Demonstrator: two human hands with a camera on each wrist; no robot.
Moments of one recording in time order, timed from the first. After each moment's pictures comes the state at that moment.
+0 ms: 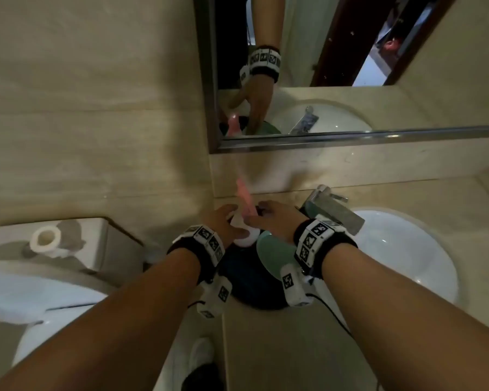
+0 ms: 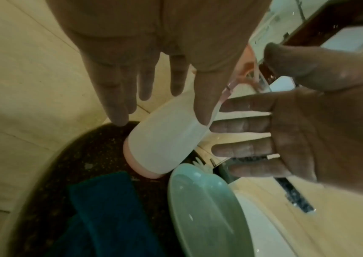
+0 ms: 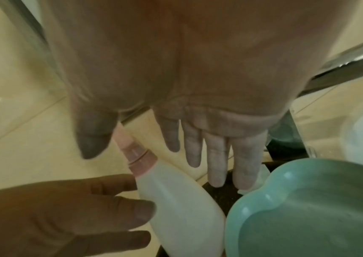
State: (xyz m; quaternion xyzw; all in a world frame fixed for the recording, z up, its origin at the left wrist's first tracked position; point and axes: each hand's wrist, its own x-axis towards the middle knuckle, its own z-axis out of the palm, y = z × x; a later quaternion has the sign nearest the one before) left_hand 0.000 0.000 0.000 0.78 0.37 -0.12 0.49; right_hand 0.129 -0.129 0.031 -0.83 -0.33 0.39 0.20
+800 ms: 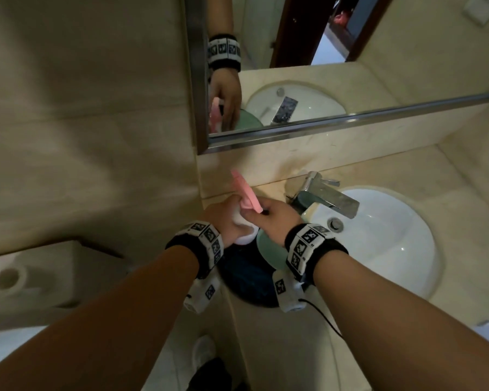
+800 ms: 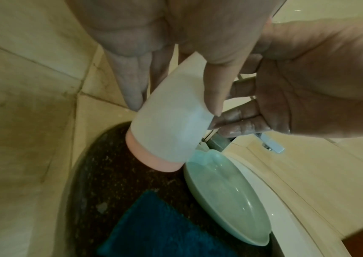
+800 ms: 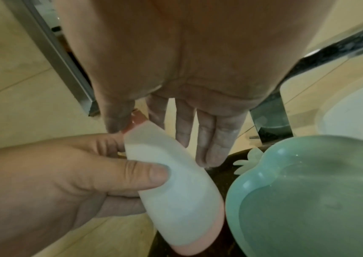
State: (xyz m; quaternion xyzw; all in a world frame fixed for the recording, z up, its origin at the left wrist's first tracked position) left_hand 0.015 0.027 0.000 0.90 0.18 -0.11 0.39; right_hand 0.095 -0.121 0.030 -0.85 -0.25 0.31 0.34
